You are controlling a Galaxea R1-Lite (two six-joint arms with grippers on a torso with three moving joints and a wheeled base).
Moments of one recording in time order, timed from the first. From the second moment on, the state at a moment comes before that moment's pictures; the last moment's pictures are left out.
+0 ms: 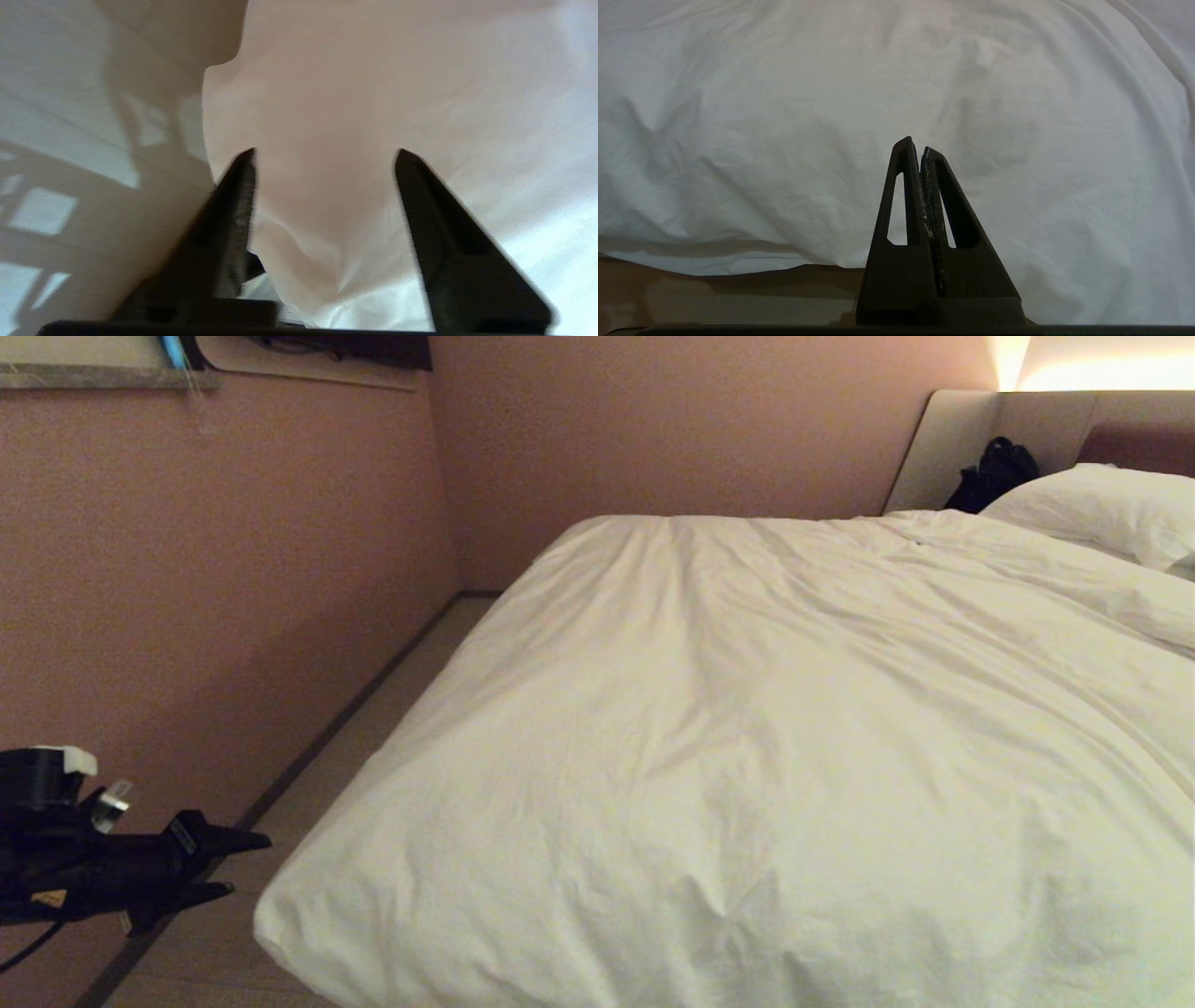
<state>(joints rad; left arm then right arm) 0.44 1.86 -0.72 -0.22 -0.58 -0.48 0.01 0.00 0.00 -0.01 -0.01 0.00</state>
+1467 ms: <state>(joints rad) 0.37 1.90 -0.66 -0.21 -0.90 0.01 0.01 0.00 0.00 -0.01 -0.01 0.00</state>
